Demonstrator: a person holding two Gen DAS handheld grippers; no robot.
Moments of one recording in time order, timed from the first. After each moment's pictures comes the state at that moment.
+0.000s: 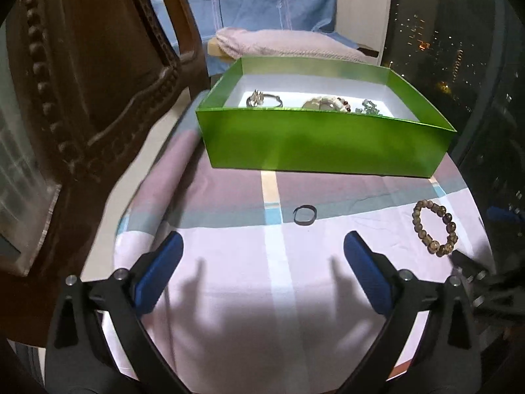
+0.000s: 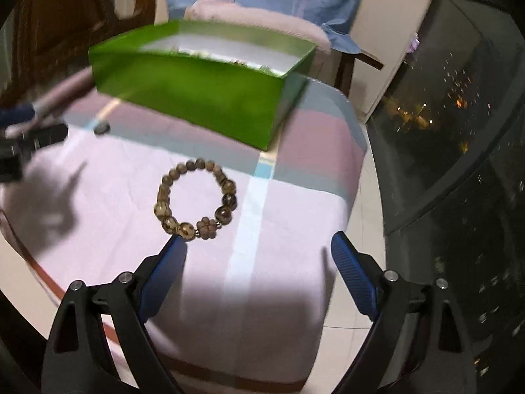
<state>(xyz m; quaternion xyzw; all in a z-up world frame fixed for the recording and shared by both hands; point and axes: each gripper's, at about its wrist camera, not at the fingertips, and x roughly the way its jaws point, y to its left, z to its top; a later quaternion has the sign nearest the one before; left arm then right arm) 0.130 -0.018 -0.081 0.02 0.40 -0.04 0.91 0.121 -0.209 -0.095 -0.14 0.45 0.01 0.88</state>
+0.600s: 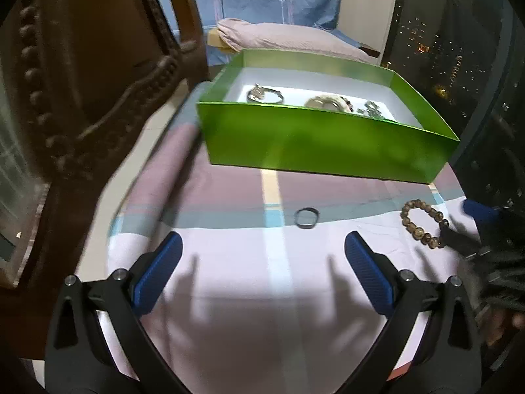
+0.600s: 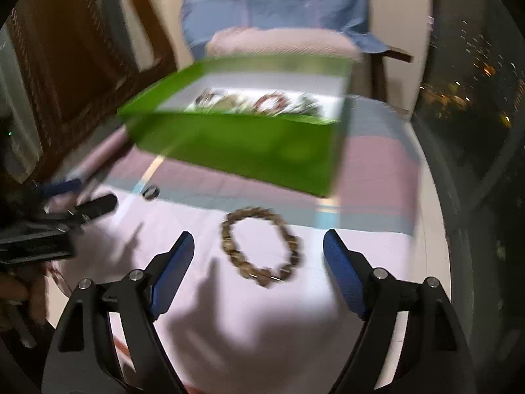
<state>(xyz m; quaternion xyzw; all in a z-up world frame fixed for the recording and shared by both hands) 0.145 -0.013 -0.087 -0.01 0.42 -0.05 0.91 0.141 -0.220 -0.071 0.00 0.41 0.08 0.91</state>
